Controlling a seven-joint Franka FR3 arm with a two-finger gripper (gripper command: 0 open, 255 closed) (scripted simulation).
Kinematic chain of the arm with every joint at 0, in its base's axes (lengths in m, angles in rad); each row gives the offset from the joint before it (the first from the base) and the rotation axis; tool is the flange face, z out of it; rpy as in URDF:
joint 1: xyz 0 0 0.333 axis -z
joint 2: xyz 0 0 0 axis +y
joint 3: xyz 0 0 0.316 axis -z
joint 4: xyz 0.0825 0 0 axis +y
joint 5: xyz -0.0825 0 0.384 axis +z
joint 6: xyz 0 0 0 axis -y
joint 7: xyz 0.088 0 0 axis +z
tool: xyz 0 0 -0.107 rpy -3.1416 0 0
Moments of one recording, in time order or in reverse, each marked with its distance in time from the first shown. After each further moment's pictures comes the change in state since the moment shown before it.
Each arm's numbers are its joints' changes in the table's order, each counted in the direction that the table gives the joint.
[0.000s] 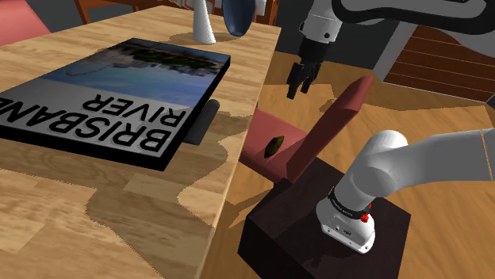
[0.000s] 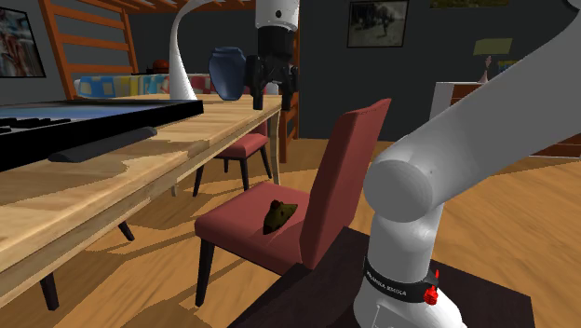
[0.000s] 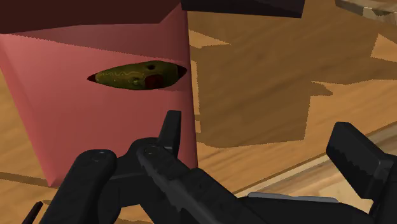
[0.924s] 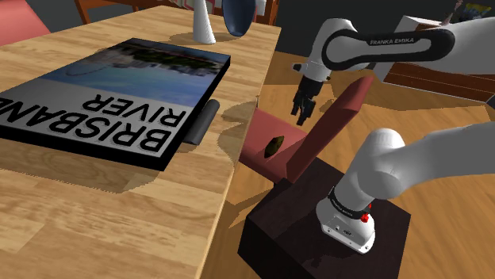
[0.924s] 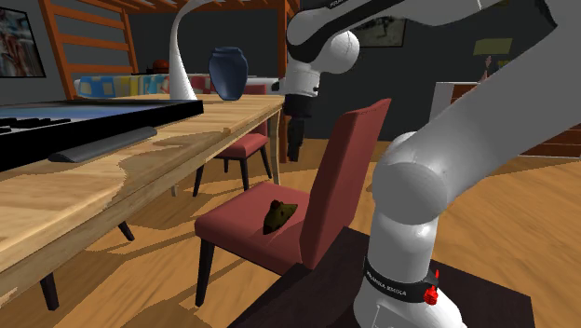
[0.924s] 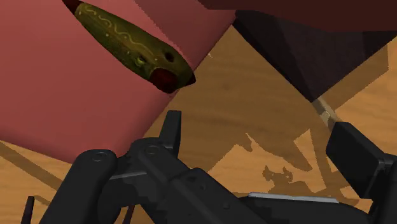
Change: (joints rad) arm -0.145 0.022 0.415 0.281 -0.183 0.305 0.831
